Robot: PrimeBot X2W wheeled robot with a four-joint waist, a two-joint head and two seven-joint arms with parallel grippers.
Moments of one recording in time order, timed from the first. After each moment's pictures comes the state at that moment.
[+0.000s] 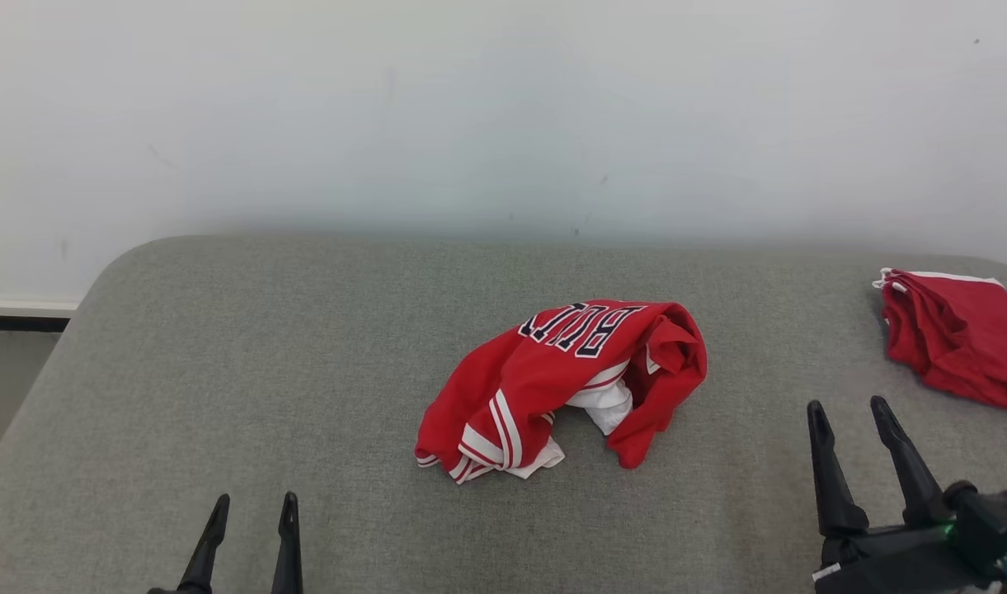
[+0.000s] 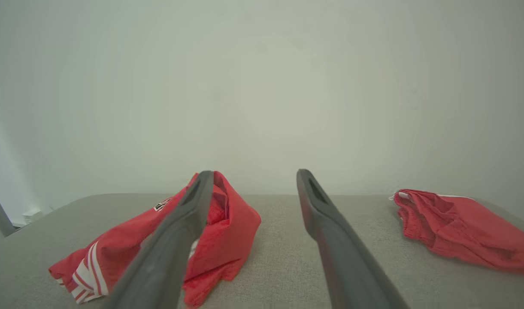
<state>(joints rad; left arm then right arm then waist) 0.05 0.05 0.01 0.17 -0.14 -0.13 -0.26 -0.06 -0.22 0.08 0.16 0.33 0.13 -0.26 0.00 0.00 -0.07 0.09</state>
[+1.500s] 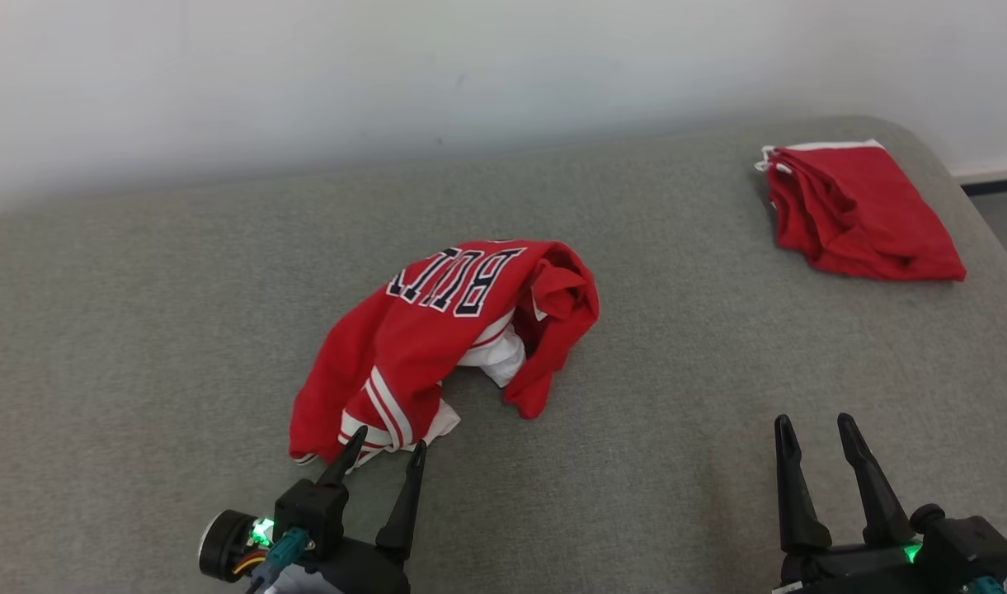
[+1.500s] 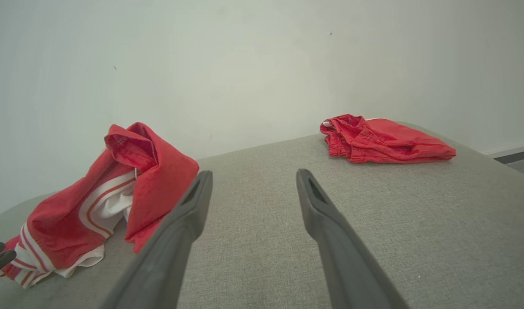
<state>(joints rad) -0.26 0.09 -0.30 0.49 -0.19 -0.13 -0.26 0.03 -0.08 0.05 0.07 0.28 0.13 -0.26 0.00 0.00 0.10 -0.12</state>
